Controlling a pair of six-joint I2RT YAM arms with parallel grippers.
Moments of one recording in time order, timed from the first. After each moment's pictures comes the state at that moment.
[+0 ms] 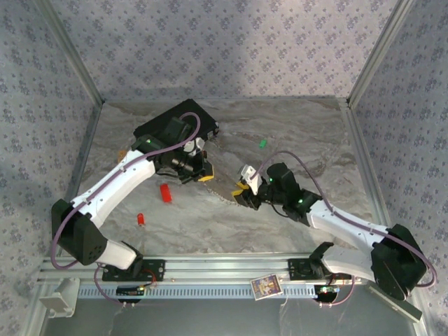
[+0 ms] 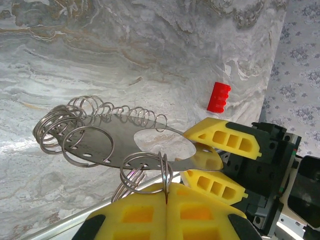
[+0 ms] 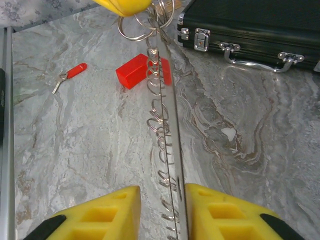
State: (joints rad) left arm -0.61 1.44 1.34 -0.95 0.51 -0.81; right arm 0.71 1.12 0.57 0.05 -0.41 -0.15
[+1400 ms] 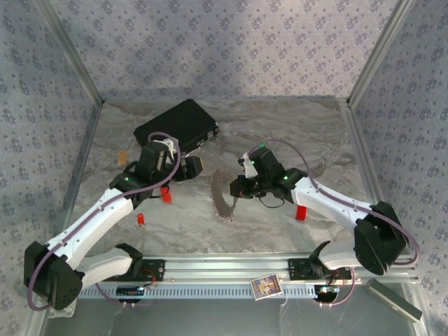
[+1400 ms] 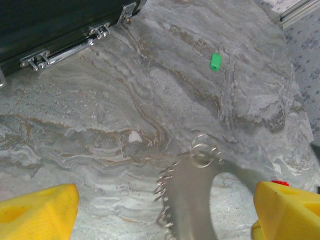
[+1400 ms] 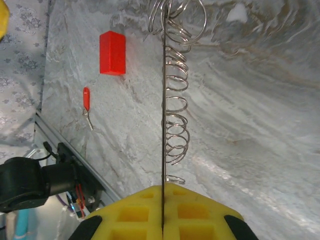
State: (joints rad) left arm -0.55 1.07 0.86 -0.43 0.09 -0.67; right arm 0.71 1.37 0.89 -0.36 -0.46 0.68
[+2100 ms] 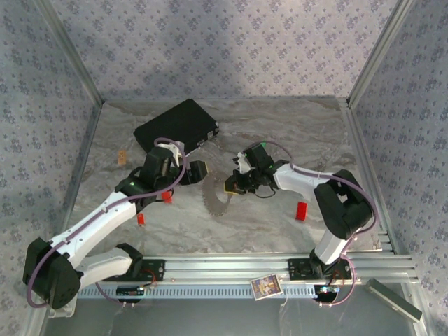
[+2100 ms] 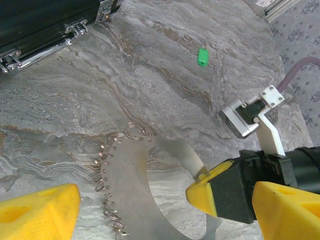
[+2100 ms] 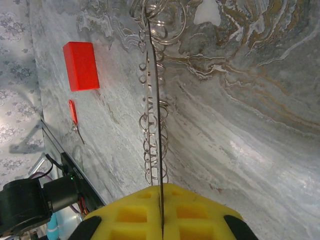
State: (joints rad) left arm -0.60 1.07 0.78 -0.31 0.09 -0.65; right arm 0.60 1.69 0.95 -0.22 -0.64 0.67
